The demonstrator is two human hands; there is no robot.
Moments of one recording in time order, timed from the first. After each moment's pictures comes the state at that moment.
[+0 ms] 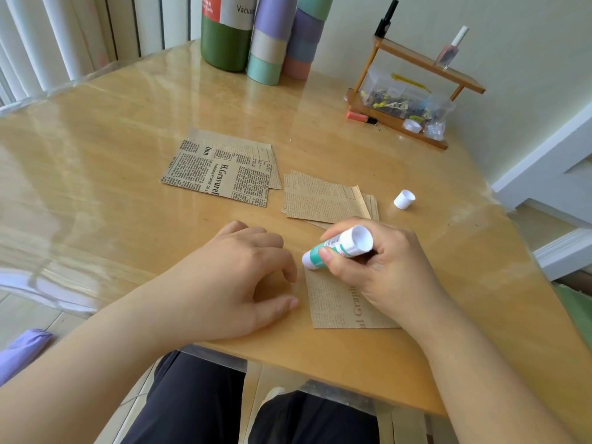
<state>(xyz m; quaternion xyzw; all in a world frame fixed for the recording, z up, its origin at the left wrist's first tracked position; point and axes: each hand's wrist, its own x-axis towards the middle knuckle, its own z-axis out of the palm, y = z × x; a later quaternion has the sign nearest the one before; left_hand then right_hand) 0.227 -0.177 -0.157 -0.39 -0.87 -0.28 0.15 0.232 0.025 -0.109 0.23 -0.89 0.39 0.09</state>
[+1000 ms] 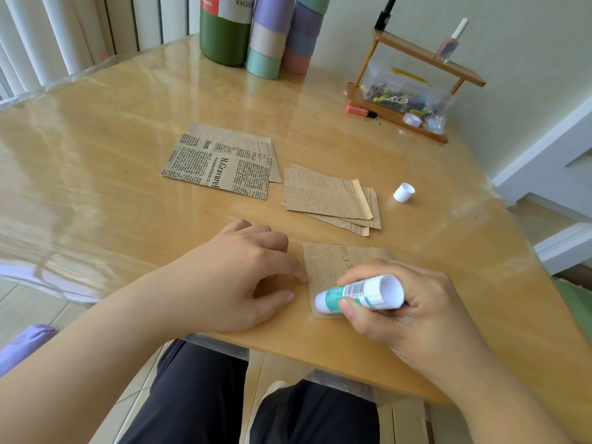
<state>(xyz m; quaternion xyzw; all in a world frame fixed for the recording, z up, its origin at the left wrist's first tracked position) 0.227 -0.176 -0.159 -0.43 -0.86 -0.26 0.12 0.281 0.040 -0.112 0.24 -0.89 0.37 0.10</state>
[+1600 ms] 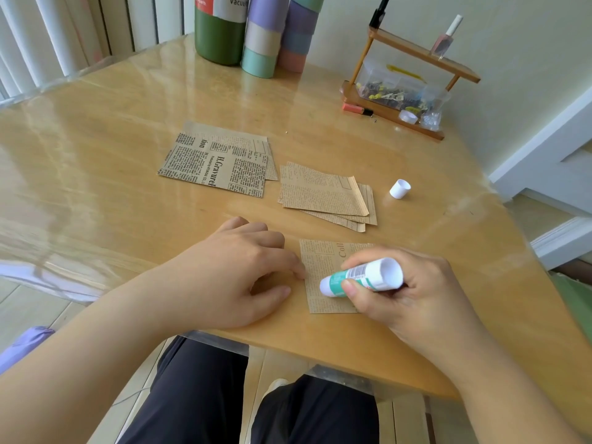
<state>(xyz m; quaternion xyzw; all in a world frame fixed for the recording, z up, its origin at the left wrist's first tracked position) 0.229 -0.176 -0.159 -0.43 -0.87 -0.23 0.12 0.276 0.045 -0.109 0.22 -0.89 0.37 0.11</state>
